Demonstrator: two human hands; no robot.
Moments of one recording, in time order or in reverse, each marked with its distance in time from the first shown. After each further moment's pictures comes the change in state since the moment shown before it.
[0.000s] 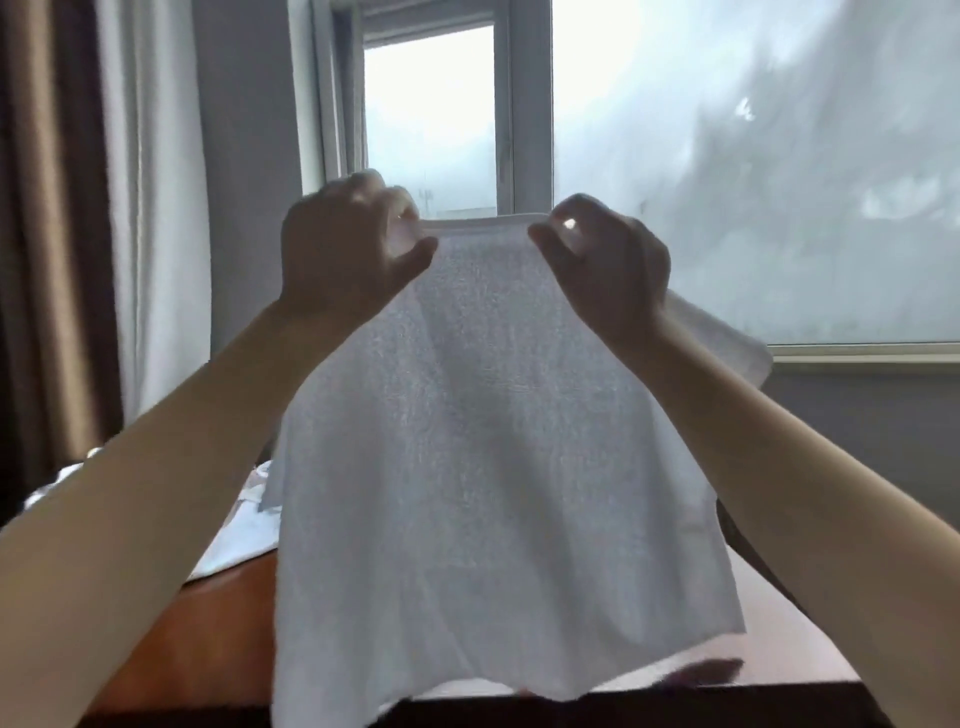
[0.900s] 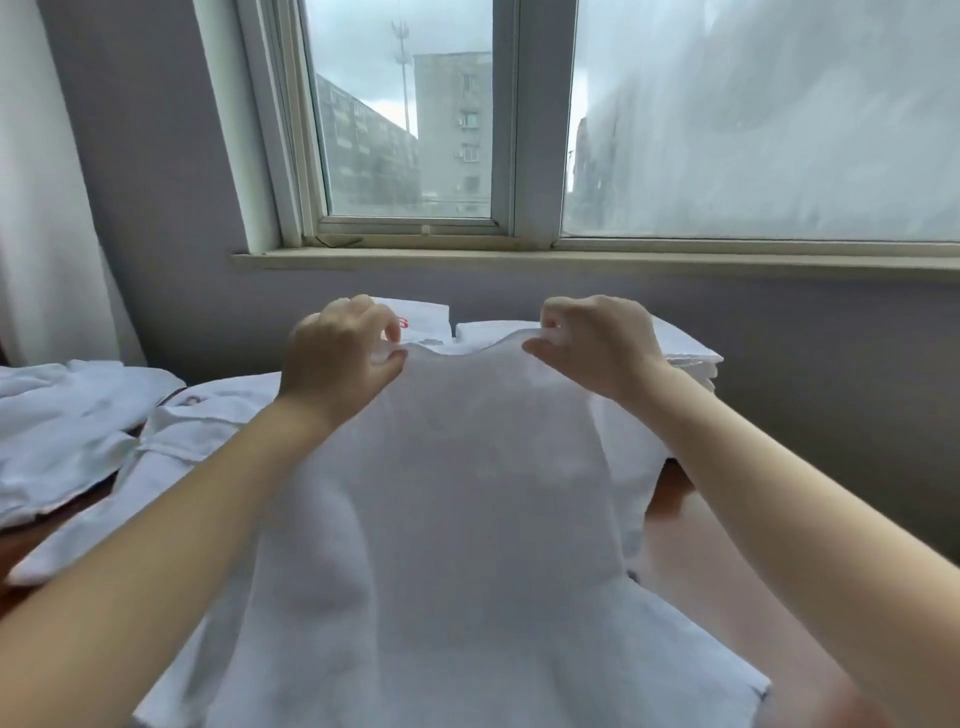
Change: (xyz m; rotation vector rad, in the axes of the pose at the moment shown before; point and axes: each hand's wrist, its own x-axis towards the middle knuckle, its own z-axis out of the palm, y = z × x) left_hand -0.175 -0.040 0.210 -0.121 -0.455 -0.163; right_hand -0.127 0.142 0.154 -0.267 -0.729 -0.003
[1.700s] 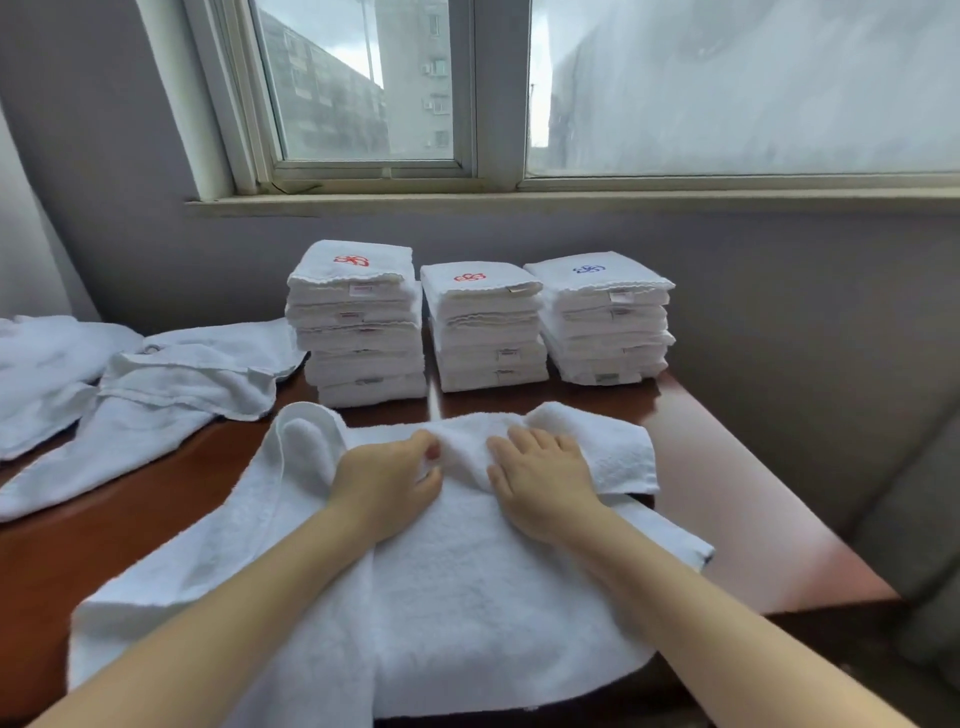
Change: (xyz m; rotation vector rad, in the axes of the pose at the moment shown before) left_hand -0.155 0.091 0.049 -0.071 -0.578 -0.124; right_hand -0.187 -0.061 0.061 0.021 -0.597 0.146
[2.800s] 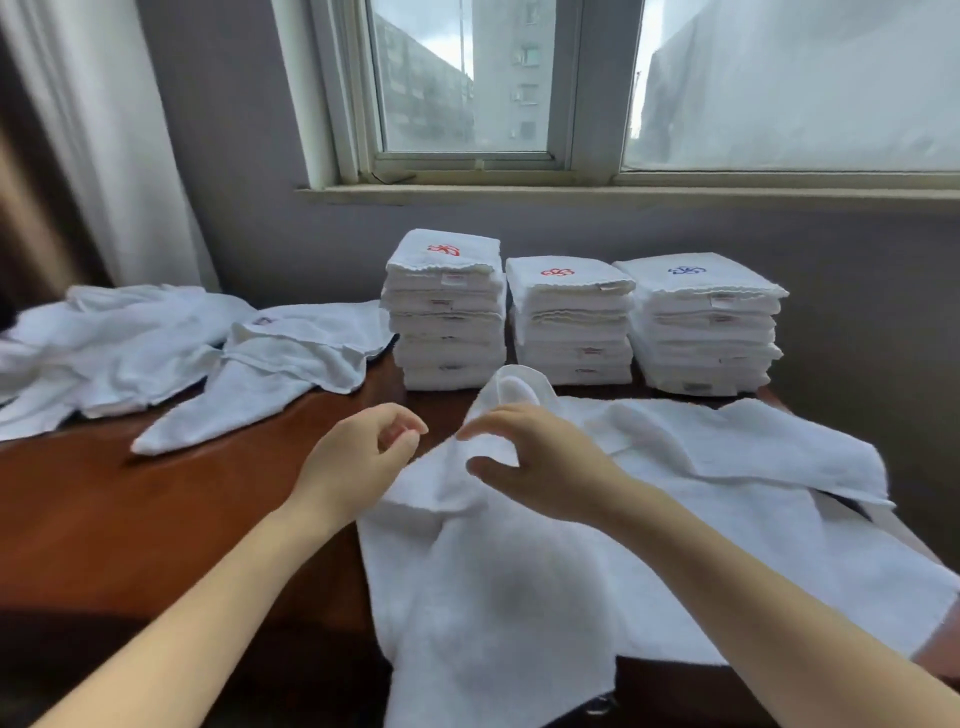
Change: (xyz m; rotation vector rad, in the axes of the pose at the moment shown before) left_hand -0.052 -0.051 -0.078 -0.490 0.030 -0.357; right_hand 0.006 -0.064 -0.061 0.507 0.061 -0.431
